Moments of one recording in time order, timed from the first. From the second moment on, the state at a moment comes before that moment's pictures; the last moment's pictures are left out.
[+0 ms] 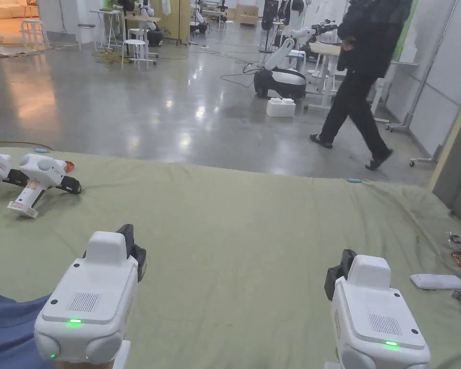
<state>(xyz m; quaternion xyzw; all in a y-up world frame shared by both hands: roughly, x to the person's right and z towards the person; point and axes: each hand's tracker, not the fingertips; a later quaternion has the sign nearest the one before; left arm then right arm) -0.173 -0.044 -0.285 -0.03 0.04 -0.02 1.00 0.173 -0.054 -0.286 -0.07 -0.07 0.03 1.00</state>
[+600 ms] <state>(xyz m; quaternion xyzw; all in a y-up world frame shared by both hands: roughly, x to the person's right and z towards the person) -0.187 -0.040 -0.291 -0.07 0.05 -0.02 1.00 0.170 -0.027 -0.286 -0.06 -0.05 0.09 0.99</state>
